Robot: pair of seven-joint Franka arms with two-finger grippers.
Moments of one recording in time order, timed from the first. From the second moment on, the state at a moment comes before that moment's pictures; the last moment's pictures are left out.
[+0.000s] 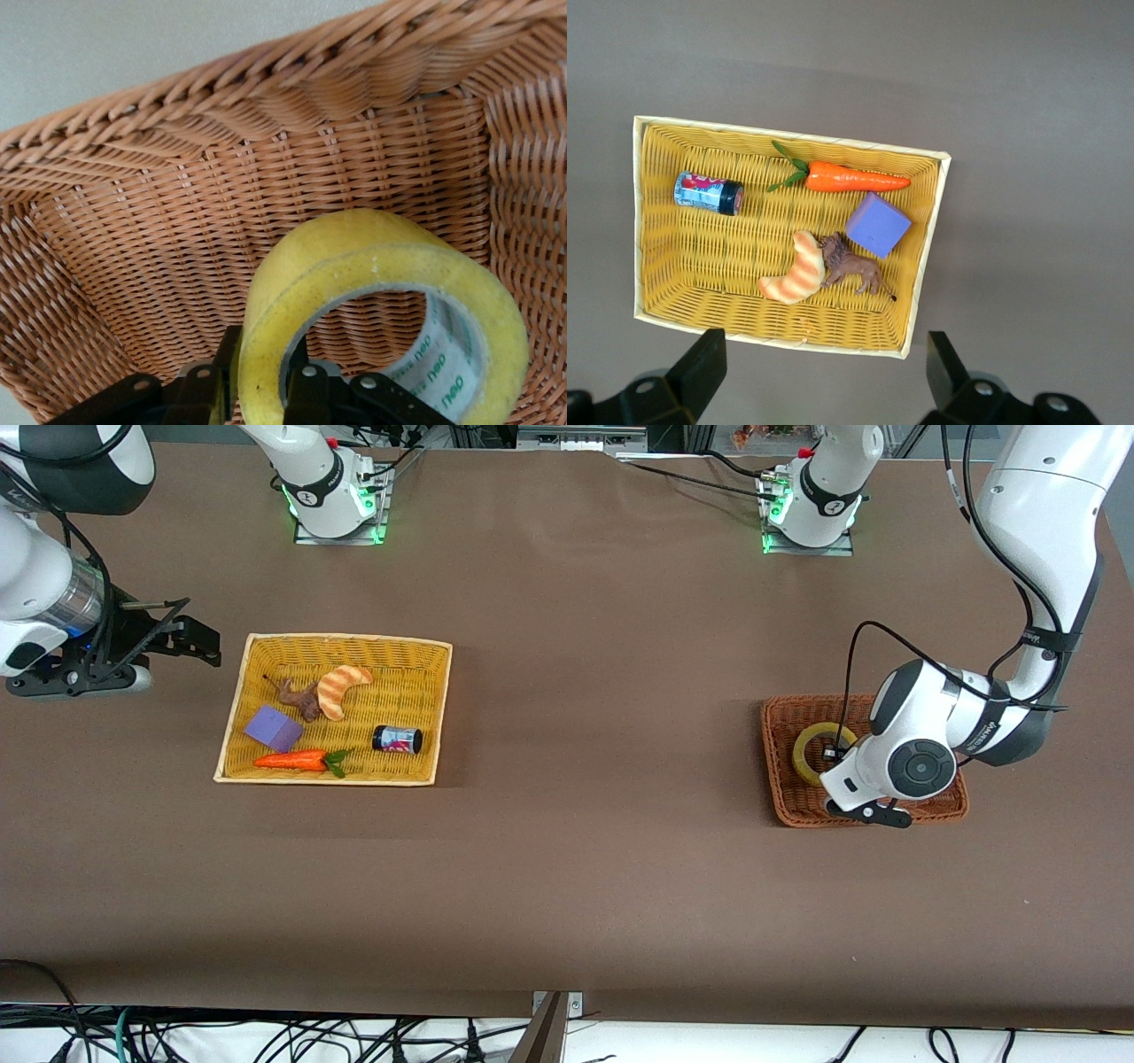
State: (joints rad) left arm 0.29 0.62 -0.47 -1.70 0.46 1.85 -0.18; right arm -0.04 0.03 0.10 -1.75 -0.03 1.70 -0.04
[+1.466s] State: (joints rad) left arm 0.33 0.36 -0.53 -1.27 0.15 1.49 -0.19; right arm -0.02 0.02 0.11 -1.73 -0.03 1.69 -0.05
